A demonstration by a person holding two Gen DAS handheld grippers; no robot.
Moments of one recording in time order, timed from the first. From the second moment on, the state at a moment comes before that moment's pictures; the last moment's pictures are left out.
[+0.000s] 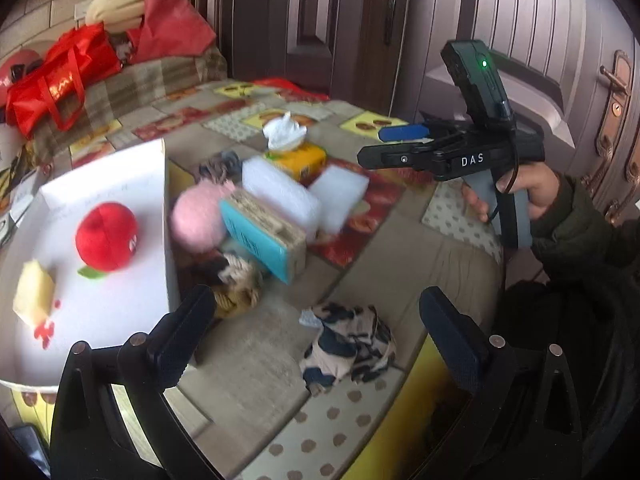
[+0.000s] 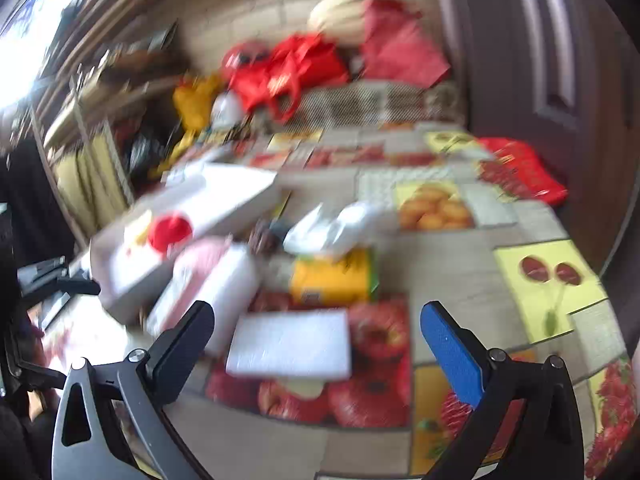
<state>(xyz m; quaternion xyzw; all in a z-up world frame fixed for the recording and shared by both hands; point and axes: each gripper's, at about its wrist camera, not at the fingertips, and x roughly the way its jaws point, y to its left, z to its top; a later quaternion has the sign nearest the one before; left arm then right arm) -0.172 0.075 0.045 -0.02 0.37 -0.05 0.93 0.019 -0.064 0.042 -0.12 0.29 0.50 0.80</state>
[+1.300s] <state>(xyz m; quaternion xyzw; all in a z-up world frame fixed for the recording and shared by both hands) -0.143 0.096 0.122 0.00 0.24 0.10 0.97 0.034 -0.102 0.103 -0.02 0.21 0.47 0.86</state>
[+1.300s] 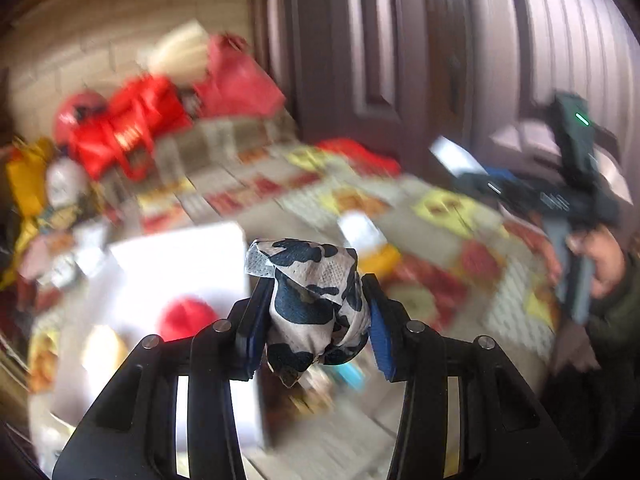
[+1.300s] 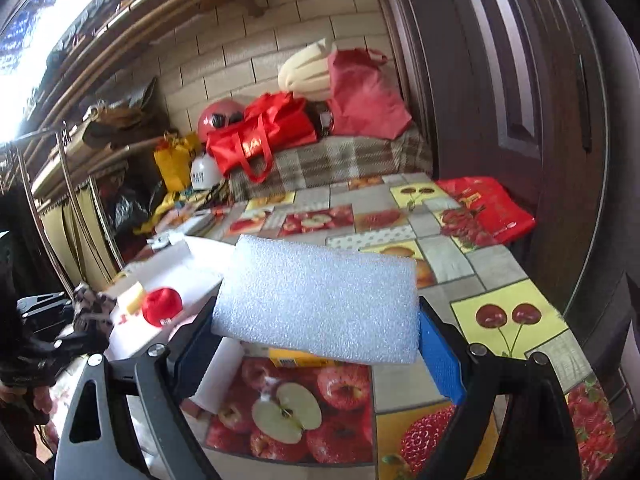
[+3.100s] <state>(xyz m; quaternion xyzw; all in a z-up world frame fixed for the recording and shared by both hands) -0.162 0.275 0.074 -0.24 0.16 0.33 0.90 -0.004 0.078 0.130 0.03 0.25 0.57 0.78</state>
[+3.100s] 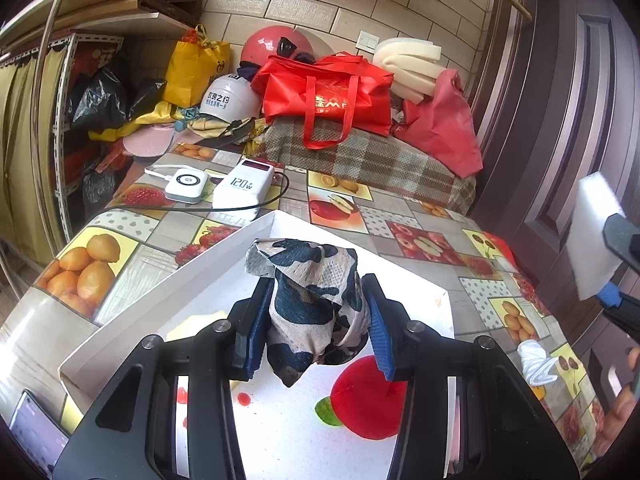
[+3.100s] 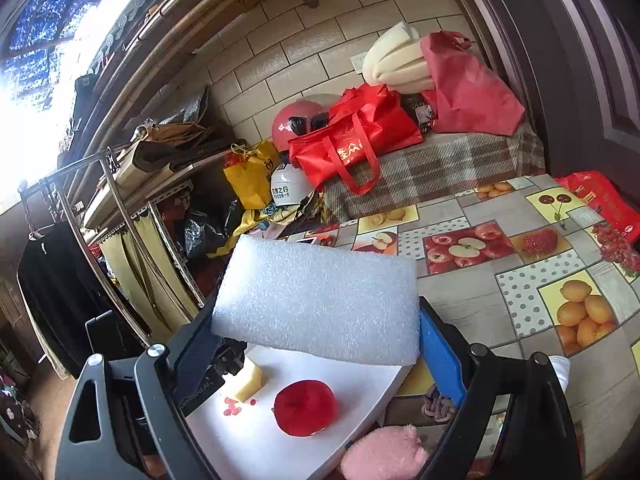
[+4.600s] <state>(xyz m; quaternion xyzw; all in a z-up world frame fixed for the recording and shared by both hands) -0.187 0.275 0.075 -0.24 0.09 0.39 0.88 -0.027 0.063 0.108 0.09 0.21 0.55 0.81</state>
